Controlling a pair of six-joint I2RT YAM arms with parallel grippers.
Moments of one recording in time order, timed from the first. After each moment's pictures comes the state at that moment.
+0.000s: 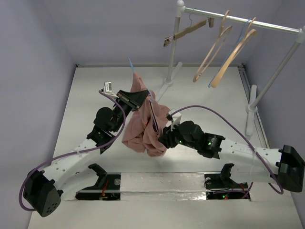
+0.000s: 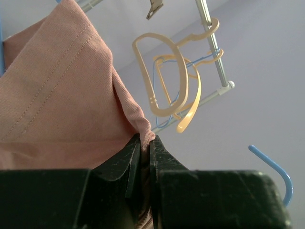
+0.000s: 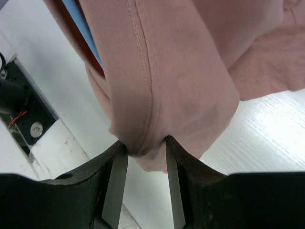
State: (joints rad) left arm -0.66 0.93 0.63 0.56 -0.11 -1.05; right arm 1.07 1.10 0.68 -0.02 0.11 0.38
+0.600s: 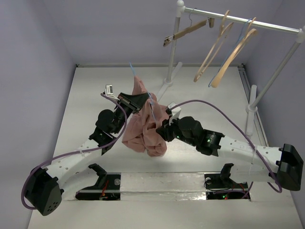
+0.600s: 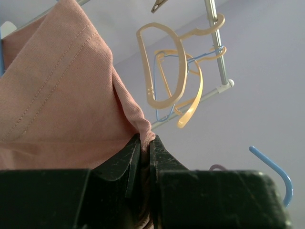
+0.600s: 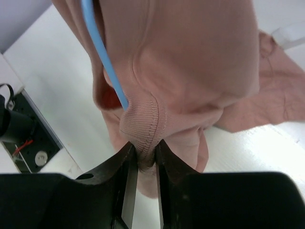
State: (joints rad) left arm -0.65 0.95 0.57 0.63 -0.09 -1.11; right arm 1.08 1.13 0.75 0.03 0.17 0.34
